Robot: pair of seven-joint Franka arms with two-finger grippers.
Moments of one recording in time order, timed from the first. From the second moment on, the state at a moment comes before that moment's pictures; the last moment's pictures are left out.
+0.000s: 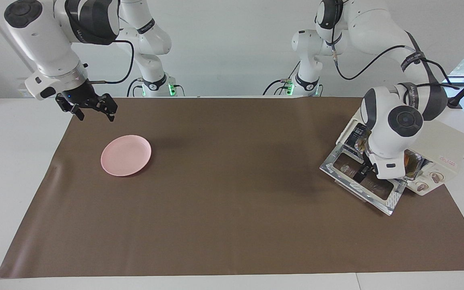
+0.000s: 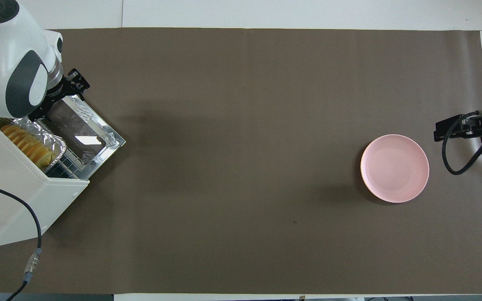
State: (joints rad) left arm -0.19 0.43 0.08 -1.49 0.22 1.74 -0.87; right arm -0.17 -0.03 0.12 -1.73 -0.02 1.63 0.01
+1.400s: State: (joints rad) left arm -0.14 0.39 0.08 -1.59 0.30 1.78 -0.80; right arm -0.16 -0.03 0.13 -1.73 -0.02 1.64 0.01
